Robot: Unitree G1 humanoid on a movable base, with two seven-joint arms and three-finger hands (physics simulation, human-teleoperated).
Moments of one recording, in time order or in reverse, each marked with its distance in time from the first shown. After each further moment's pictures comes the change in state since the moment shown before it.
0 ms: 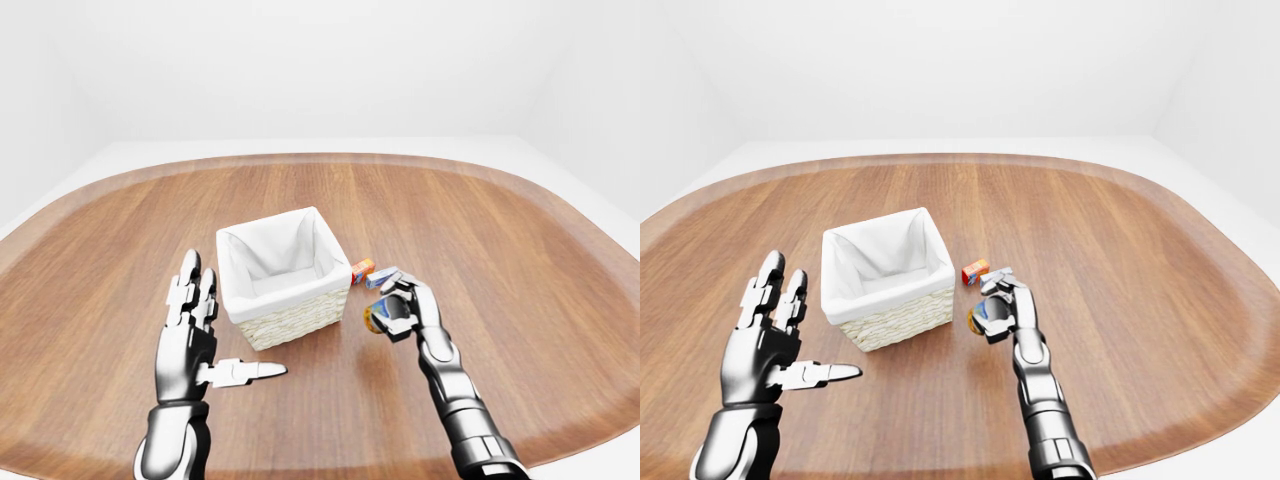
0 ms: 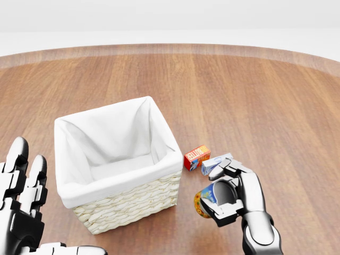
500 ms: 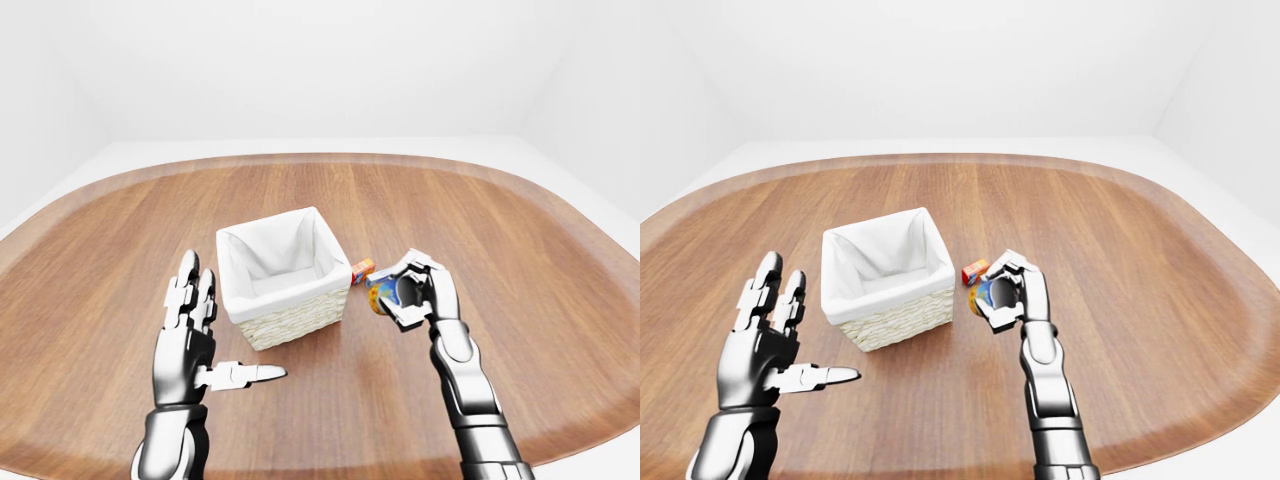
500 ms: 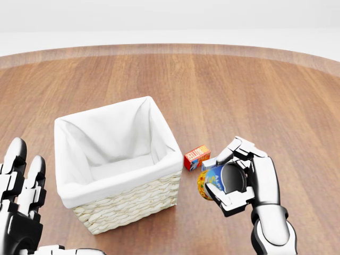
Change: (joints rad) left arm 0.016 -0.003 0.001 -0.018 -0.005 -0.003 -0.007; right arm 0.103 0.009 -0.001 -0.415 -0.017 0.089 0.012
